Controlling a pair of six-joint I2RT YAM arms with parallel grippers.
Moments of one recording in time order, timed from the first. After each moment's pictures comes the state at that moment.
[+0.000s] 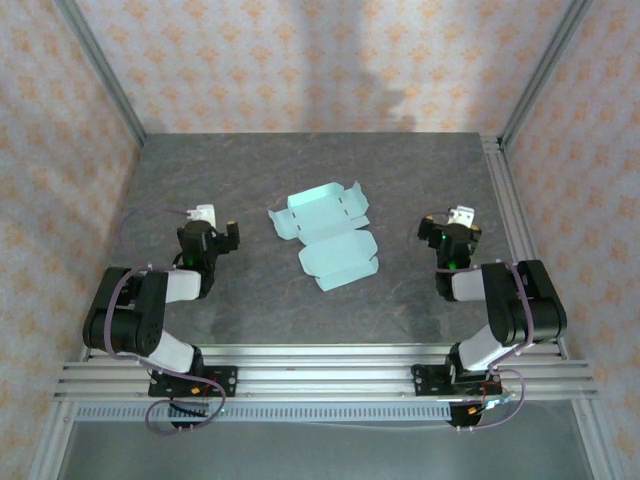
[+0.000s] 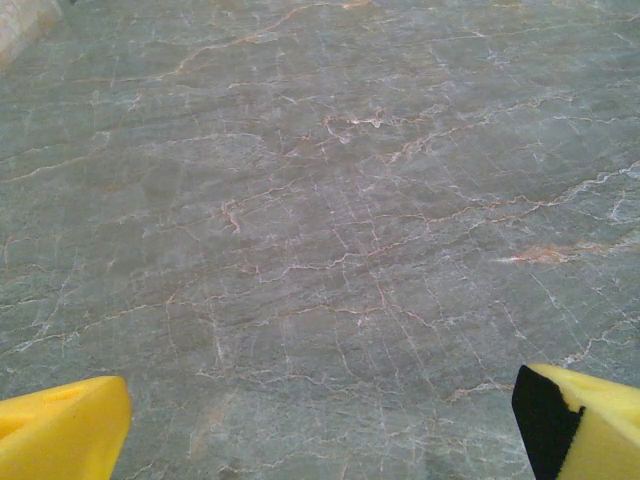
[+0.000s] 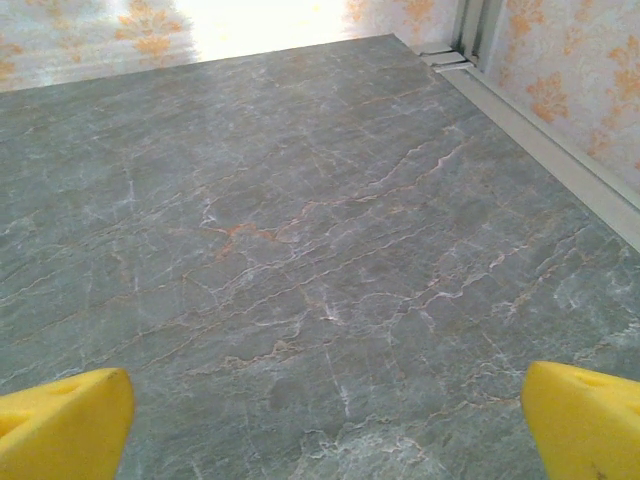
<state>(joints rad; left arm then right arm) -0.03 1.51 0.41 0.62 -0.22 -0.07 0.06 1.55 0.37 0.82 0.27 0.14</state>
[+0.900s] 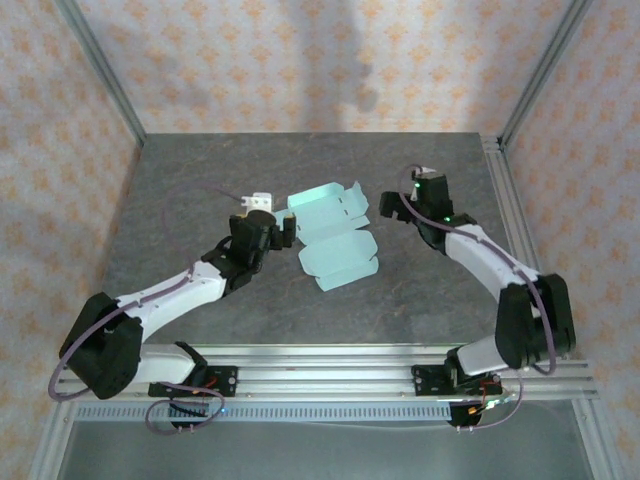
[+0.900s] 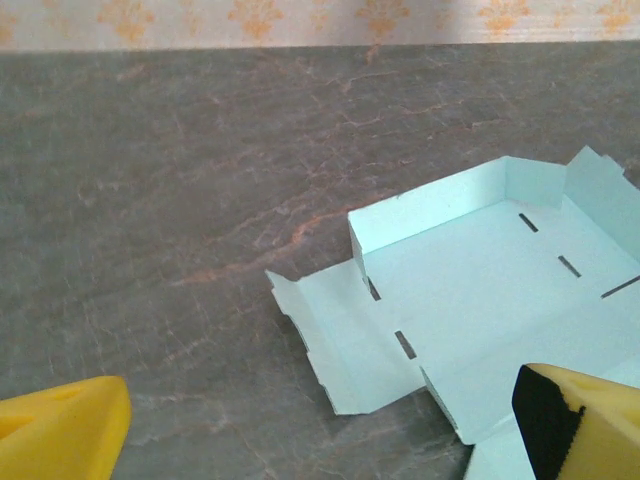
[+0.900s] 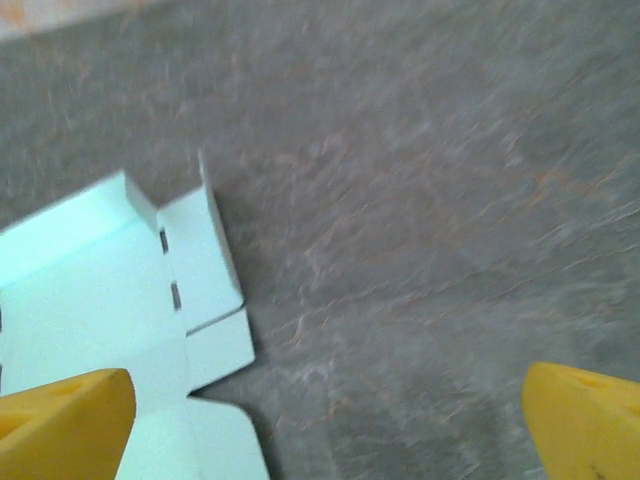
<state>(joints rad) -0.57 1.30 0.72 0.01 -0.49 -0.35 0.27 1.46 0.96 -0.23 0.02 0.34</state>
